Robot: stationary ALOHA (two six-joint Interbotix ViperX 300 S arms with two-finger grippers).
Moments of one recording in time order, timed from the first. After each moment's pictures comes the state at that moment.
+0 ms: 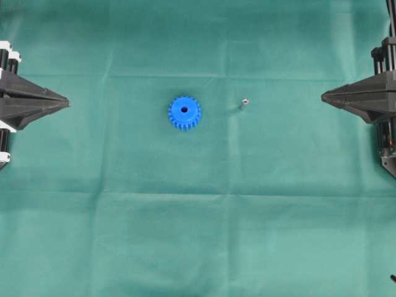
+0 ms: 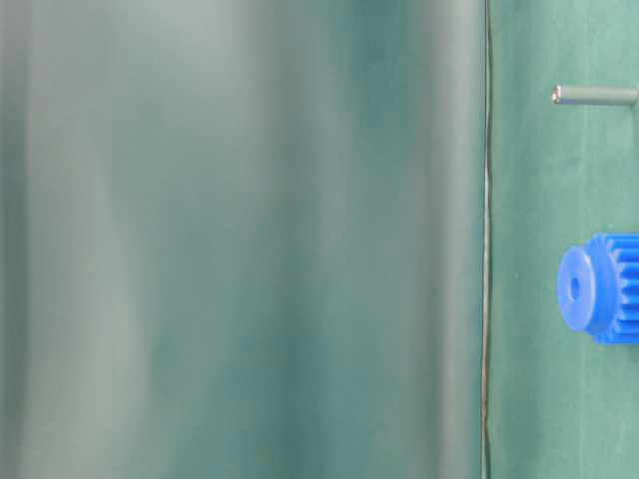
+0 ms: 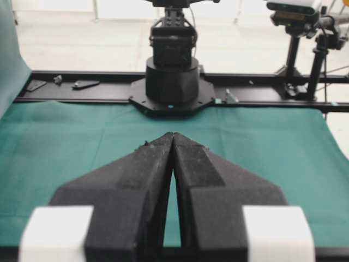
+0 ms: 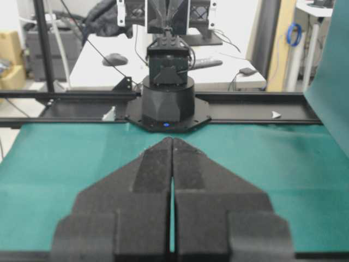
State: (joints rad) left arm 0.00 -0.97 1.18 0.00 -0.29 0.00; right arm 0.00 -0.96 1.17 0.00 -0.30 -0.01
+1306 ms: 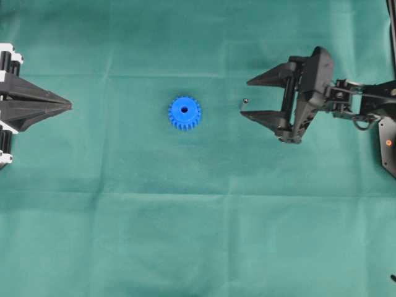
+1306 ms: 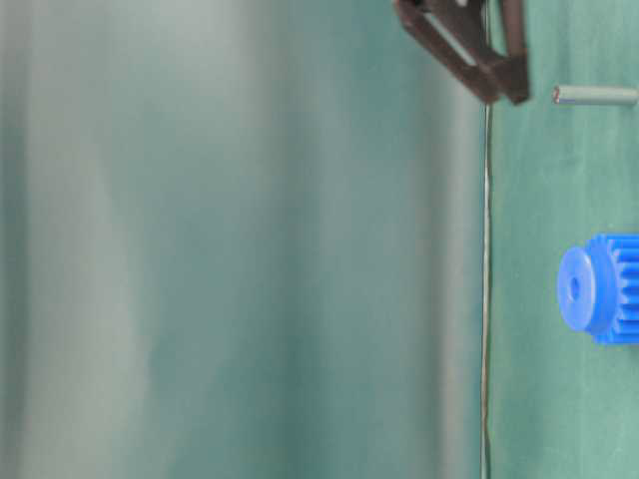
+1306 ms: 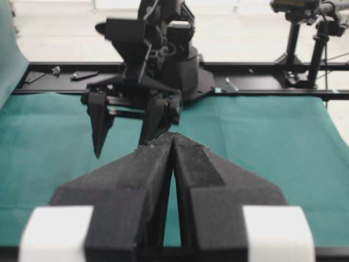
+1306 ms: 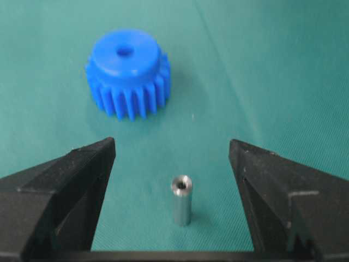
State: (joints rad) left arm 0.00 -0.96 1.18 0.02 -0.27 -0.01; right arm -0.18 -0.02 1.12 0.05 -0.71 -0.02
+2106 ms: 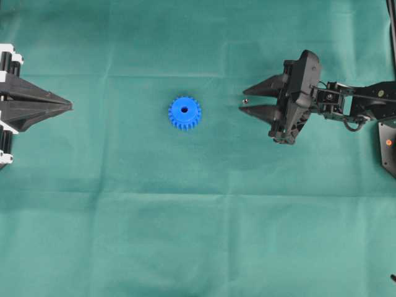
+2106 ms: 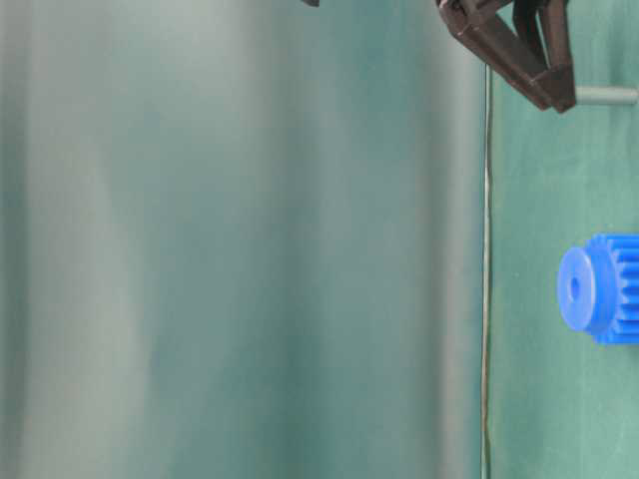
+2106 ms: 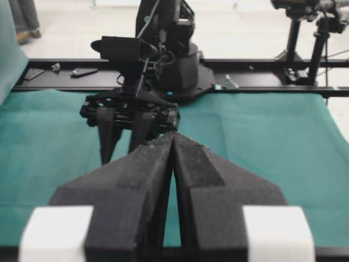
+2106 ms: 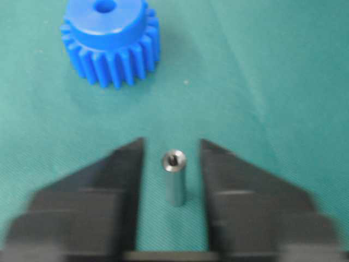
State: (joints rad) left arm 0.00 -0.96 1.18 0.02 -0.26 -0.01; right arm -0.18 0.06 1.10 0.08 -0.71 -0.02
